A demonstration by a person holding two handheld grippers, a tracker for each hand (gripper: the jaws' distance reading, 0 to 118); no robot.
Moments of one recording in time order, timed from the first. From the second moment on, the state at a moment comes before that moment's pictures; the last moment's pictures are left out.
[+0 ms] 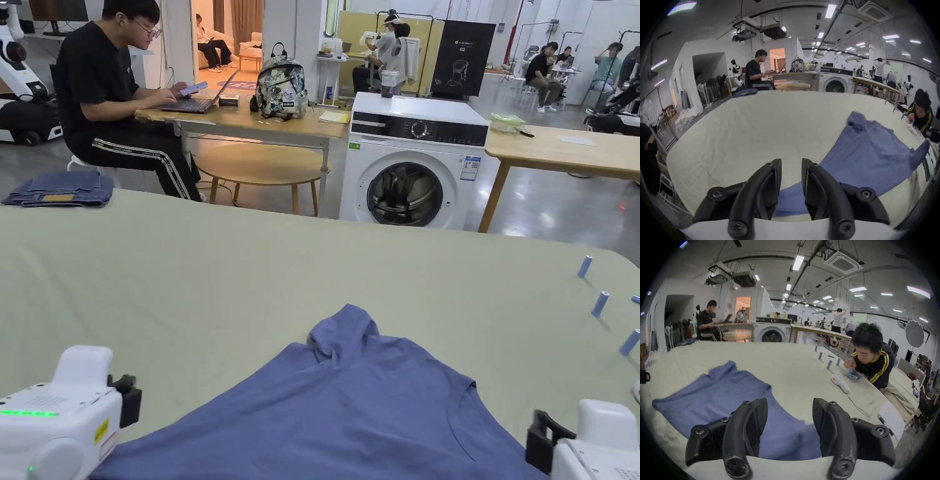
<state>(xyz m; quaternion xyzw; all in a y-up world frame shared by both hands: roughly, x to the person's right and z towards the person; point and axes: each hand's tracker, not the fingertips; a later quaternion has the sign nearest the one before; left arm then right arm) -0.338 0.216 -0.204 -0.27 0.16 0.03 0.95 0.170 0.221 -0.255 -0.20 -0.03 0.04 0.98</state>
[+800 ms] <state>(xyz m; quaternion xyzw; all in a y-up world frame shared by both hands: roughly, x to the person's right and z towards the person) -0.259 0.254 -0.215 -0.21 0.10 0.05 0.97 0.047 0.245 -0.255 -0.10 0.07 0.02 0.99</state>
